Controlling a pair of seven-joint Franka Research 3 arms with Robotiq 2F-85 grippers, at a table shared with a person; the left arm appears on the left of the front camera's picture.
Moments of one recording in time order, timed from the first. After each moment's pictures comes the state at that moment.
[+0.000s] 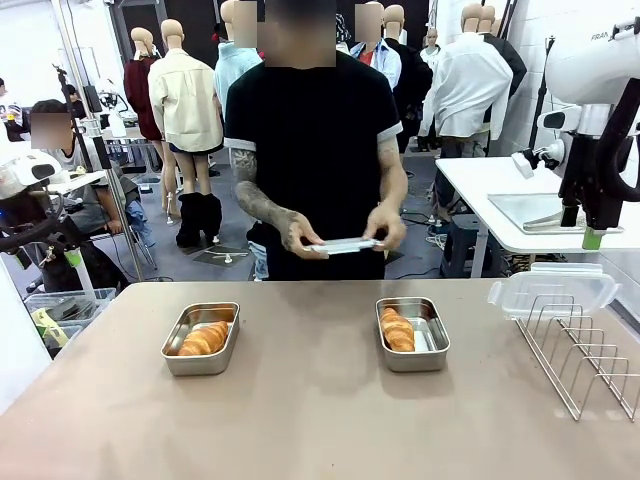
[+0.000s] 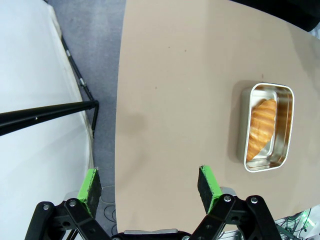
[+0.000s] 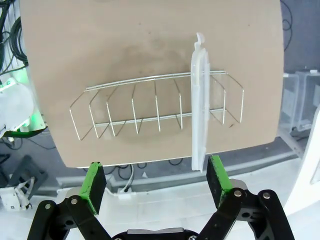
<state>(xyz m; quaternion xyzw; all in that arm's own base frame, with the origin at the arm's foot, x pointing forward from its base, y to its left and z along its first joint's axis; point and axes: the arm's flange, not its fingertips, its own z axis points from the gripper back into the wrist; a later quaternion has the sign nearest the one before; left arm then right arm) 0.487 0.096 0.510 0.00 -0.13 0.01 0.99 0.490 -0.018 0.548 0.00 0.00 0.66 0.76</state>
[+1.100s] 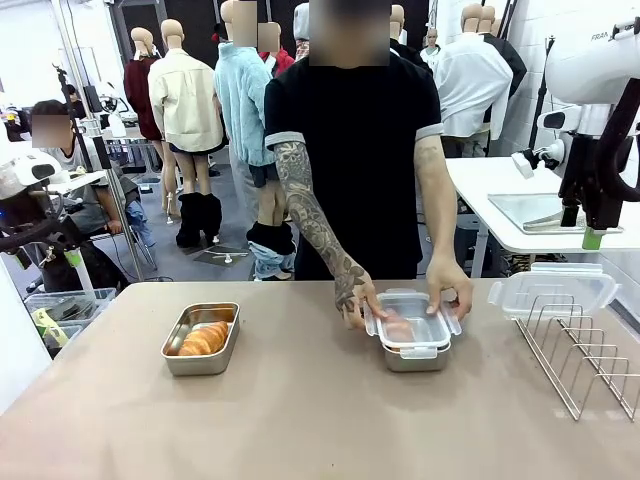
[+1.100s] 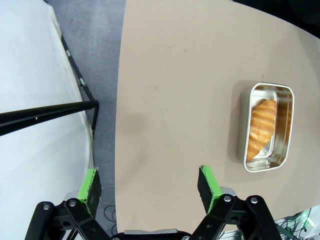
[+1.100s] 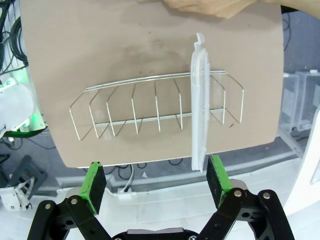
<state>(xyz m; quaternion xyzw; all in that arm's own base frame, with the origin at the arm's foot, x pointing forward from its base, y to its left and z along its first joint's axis) 0.487 0.096 0.510 0.00 -0.13 0.01 0.99 0.490 -0.018 0.548 0.00 0.00 0.66 0.76</state>
